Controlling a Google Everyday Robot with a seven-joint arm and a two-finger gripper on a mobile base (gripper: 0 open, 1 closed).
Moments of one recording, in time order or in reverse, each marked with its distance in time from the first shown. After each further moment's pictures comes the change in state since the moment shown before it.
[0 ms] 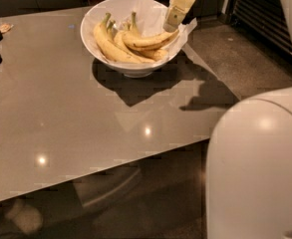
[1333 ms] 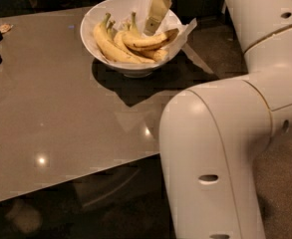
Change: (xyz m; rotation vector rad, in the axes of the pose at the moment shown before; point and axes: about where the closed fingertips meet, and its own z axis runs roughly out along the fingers) arm -0.025 -0.030 0.065 -0.019 0.048 0.014
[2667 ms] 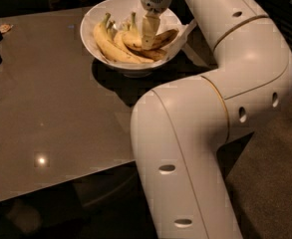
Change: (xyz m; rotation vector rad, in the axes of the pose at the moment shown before) arm 0.008 -0.006 0.062 -0.031 0.210 -0.048
